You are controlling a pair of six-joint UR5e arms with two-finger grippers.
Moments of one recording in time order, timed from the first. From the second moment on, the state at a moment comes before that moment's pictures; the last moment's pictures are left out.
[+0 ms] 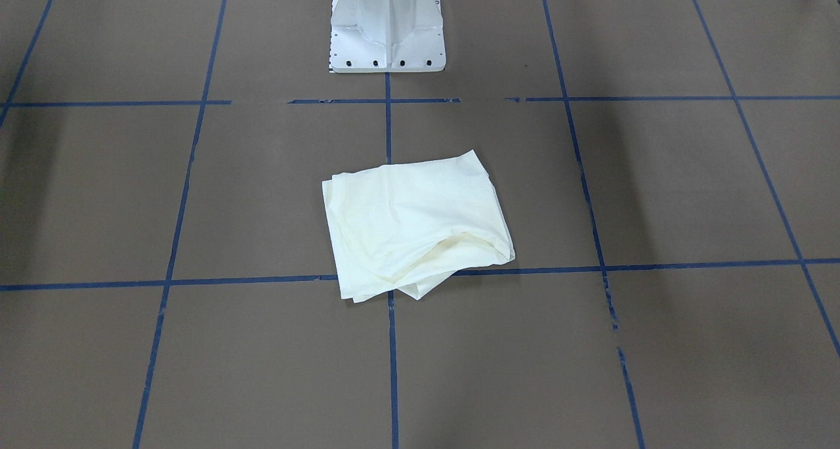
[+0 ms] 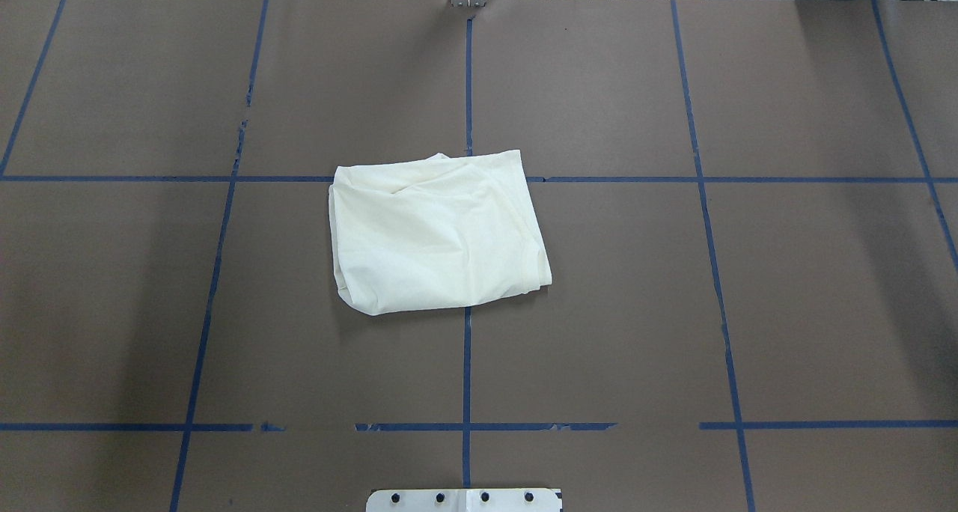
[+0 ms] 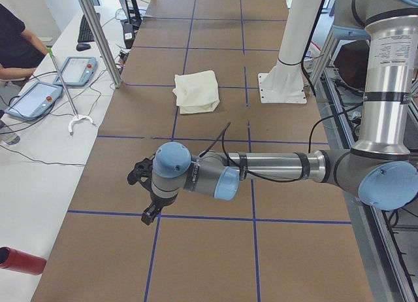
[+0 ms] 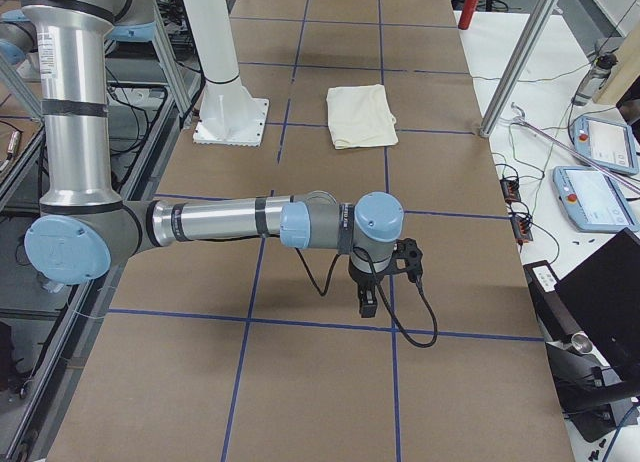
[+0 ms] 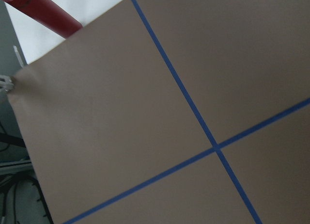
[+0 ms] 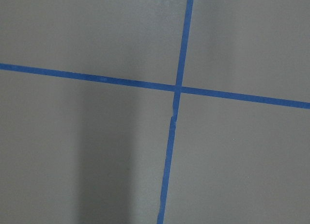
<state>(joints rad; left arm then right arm) -1.68 -1.57 -1.53 -1.92 -2.36 0.36 1.57 -1.58 1.70 -1.68 2.35 -0.11</state>
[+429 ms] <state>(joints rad) -1.60 -1.53 -1.57 -1.97 -2.29 0.07 1.59 -1.63 1.70 -1.68 2.36 -0.10</state>
